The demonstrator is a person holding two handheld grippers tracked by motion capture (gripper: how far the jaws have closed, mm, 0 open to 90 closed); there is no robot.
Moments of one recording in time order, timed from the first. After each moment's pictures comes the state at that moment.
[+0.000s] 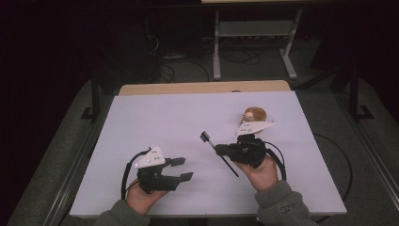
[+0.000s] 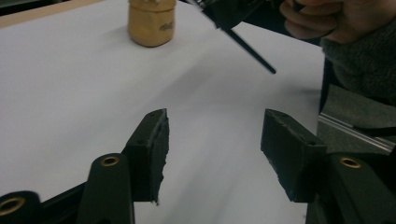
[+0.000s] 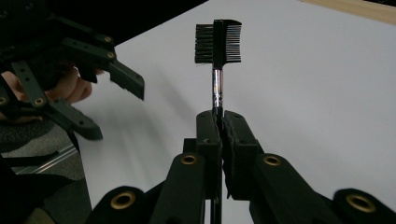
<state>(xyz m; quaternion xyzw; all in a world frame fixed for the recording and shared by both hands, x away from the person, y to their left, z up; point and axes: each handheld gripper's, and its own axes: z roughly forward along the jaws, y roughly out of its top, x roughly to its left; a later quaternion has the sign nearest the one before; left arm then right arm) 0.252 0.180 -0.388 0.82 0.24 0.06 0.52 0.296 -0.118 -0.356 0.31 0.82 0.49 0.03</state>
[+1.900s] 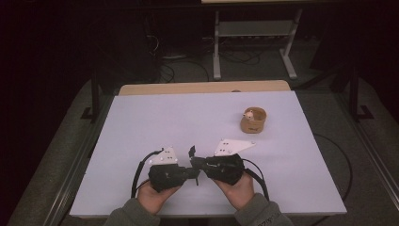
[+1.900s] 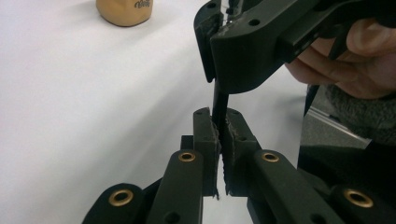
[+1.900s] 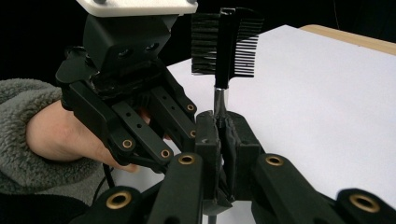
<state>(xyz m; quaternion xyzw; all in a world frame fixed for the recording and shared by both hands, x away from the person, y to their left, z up) 0.258 0.156 -0.397 0.84 0.24 0.02 0.49 0.260 -0.063 -0.371 0.24 0.80 0.55 0.04</state>
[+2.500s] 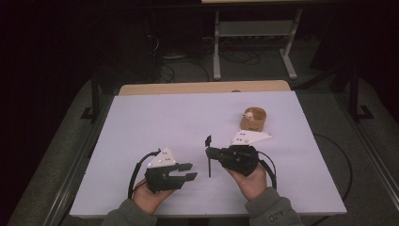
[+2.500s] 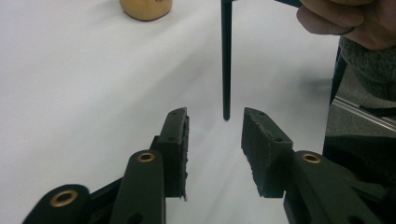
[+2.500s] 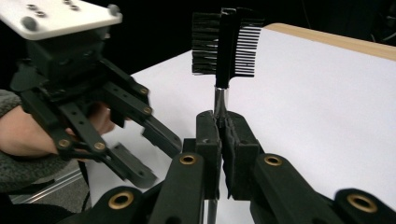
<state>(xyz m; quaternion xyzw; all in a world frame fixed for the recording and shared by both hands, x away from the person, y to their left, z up) 0.255 0.165 -0.396 0.84 0.25 0.06 0.47 0.280 -0.103 -0.368 0.29 0.78 0.55 0.06</state>
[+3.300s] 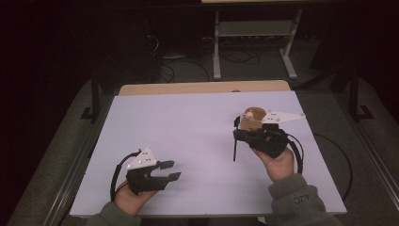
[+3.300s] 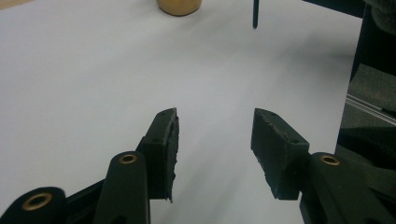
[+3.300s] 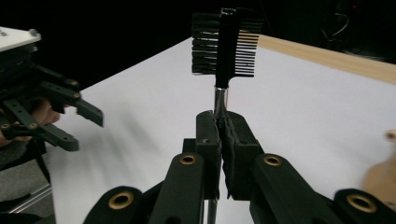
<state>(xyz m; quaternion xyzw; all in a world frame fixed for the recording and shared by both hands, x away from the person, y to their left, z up) 0.249 0.211 -0.389 0.84 0.27 0.09 0.47 0.310 -0.174 -0.340 0.34 0.77 0.54 0.08</state>
